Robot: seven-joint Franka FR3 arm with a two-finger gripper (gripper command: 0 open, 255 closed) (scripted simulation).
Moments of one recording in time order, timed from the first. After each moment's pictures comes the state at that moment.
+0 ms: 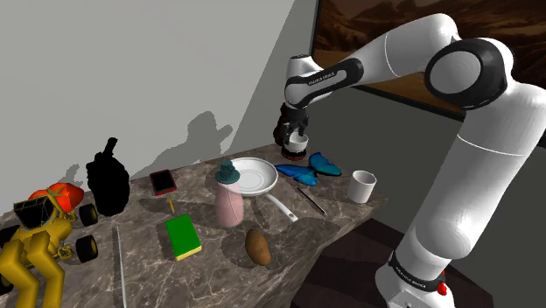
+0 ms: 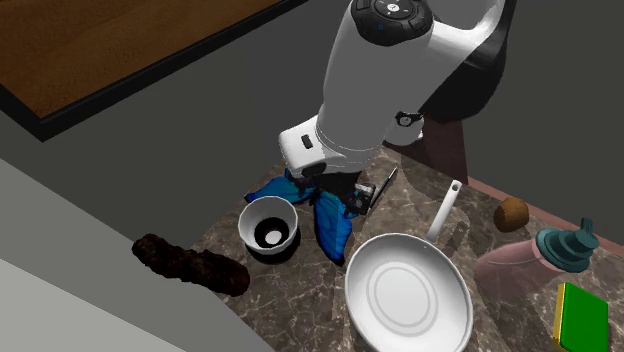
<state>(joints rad) -0.12 0.05 -0.14 -2.03 -0.14 2.12 -0.06</state>
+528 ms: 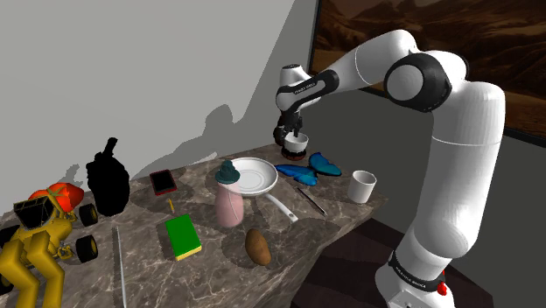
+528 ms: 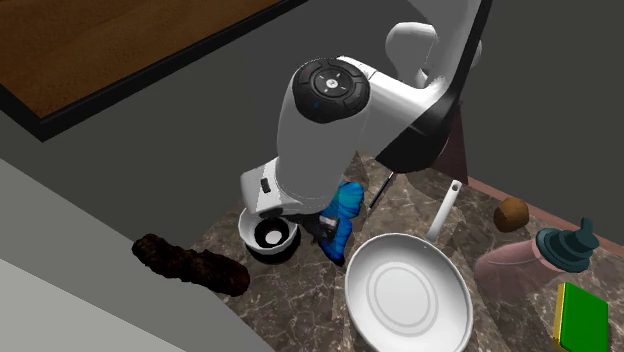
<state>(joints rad) -0.16 0.27 -0.16 -1.85 -0.14 2.17 -0.09</state>
